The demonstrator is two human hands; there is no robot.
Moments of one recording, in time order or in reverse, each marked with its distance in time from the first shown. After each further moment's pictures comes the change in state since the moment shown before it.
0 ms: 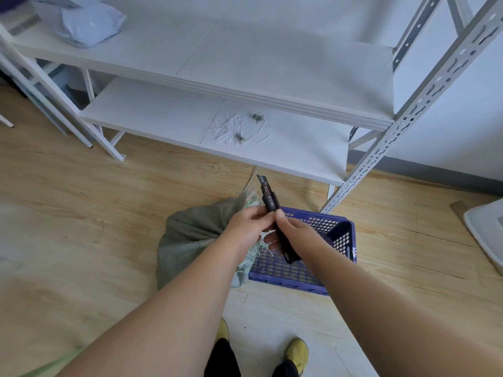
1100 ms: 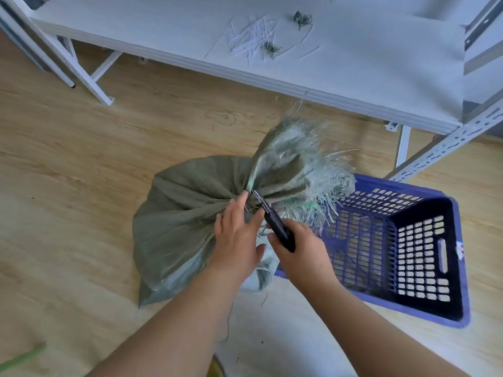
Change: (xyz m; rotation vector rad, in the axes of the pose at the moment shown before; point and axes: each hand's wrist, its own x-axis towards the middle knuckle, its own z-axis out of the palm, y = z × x) left_hand 0.214 -0.317 -0.078 1.210 0.280 0.348; right_hand 0.246 0.249 0.078 -0.610 0.202 -0.287
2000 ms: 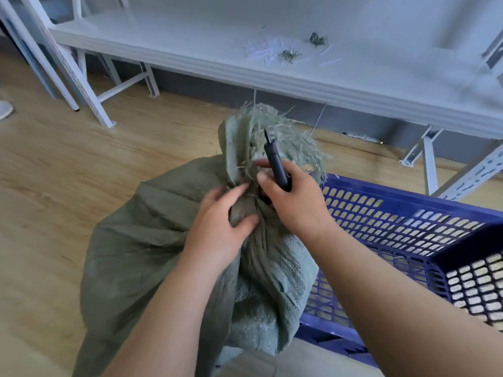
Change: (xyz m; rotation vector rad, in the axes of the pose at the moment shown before) left_hand 0.037 -0.077 0.055 -0.542 0.248 -0.143; right_hand 0.118 0.018 0.086 0.239 0.190 -0.354
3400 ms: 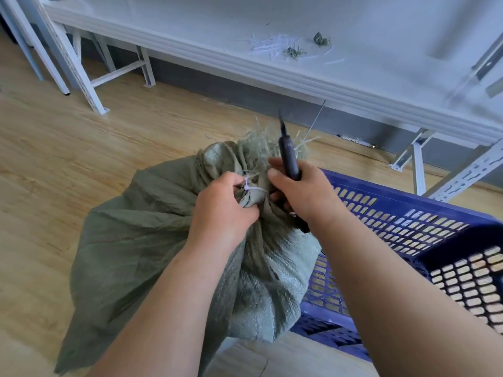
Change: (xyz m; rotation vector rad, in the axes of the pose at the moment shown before) left_hand -0.001 0.011 -0.004 -0.008 0.127 -0.046; right_hand -0.007 -0.009 -0.002 0.186 -0.052 0.243
